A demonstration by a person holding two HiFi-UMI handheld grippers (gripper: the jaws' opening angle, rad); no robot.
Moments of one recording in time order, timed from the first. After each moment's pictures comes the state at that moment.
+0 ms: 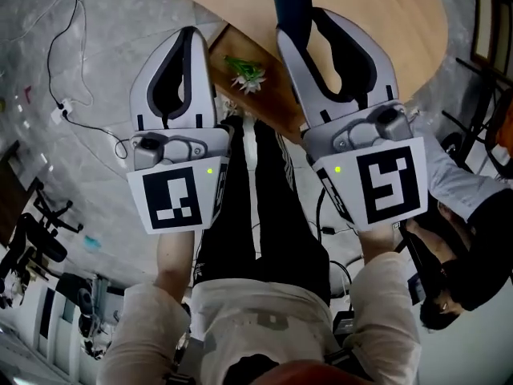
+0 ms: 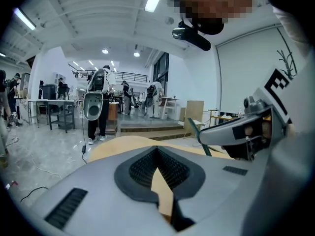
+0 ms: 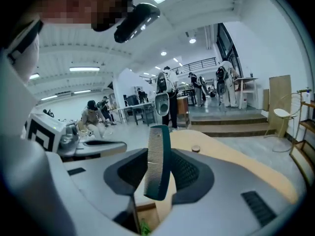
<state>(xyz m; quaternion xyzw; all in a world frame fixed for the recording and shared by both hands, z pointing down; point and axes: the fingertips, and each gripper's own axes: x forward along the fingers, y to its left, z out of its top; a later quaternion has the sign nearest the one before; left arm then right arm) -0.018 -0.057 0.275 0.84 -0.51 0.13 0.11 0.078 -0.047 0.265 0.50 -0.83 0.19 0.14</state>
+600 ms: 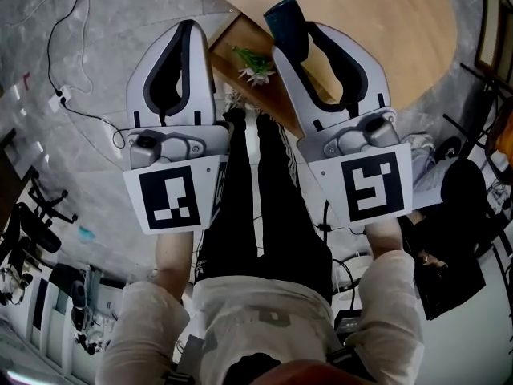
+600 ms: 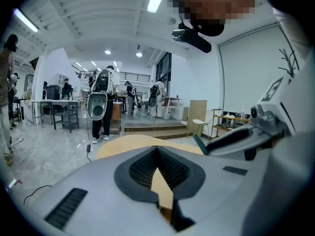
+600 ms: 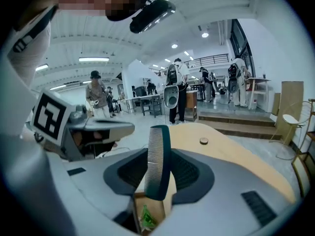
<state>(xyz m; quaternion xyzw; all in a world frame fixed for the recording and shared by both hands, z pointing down) -0.043 -0.050 0.280 0.83 -0.53 0.13 0.11 0.047 -0.024 0.289 0.46 -0.86 0.16 0.18</state>
